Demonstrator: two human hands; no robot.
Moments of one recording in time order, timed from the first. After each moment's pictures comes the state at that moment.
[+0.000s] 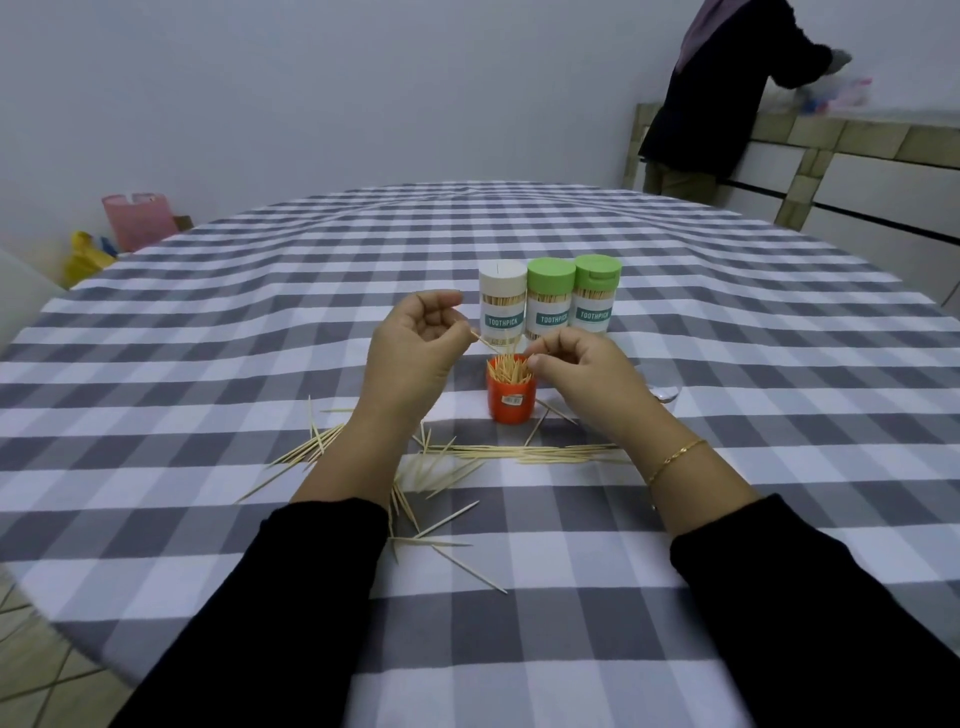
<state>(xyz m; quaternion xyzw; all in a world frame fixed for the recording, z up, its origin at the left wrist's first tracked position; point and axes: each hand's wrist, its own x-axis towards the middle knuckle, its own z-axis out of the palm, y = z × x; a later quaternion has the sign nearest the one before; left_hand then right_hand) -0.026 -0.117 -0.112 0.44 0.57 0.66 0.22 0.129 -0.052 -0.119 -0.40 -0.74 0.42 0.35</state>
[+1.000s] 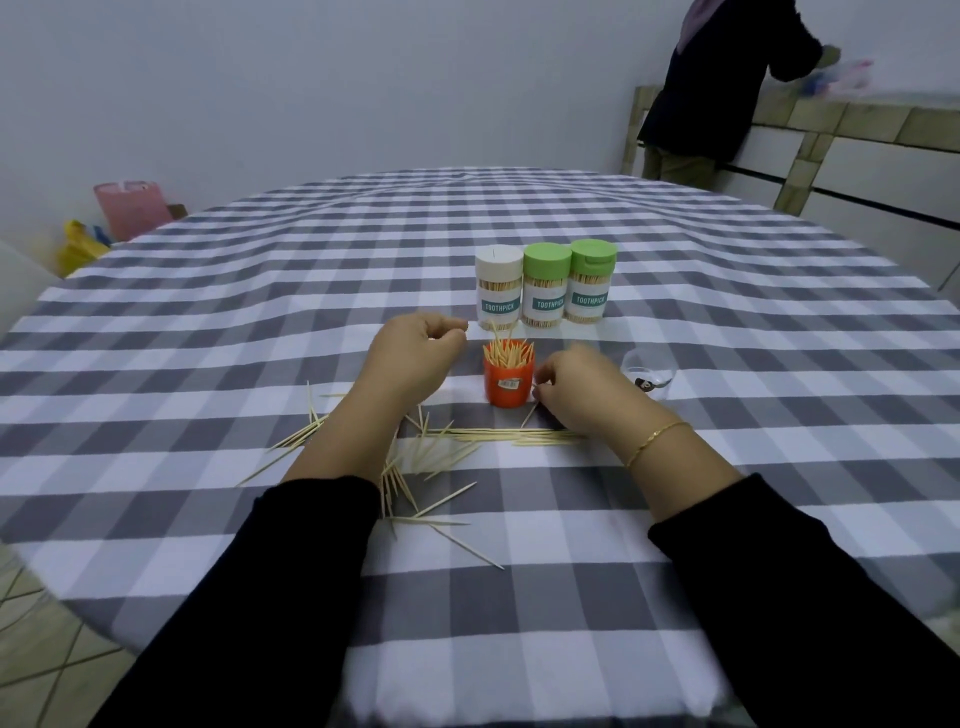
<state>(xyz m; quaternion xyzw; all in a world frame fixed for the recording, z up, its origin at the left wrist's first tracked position) -0.028 -0.118 -0.109 0.49 0.74 0.43 0.17 0.121 -0.049 -0.120 -0.53 -0.84 0.15 0.03</state>
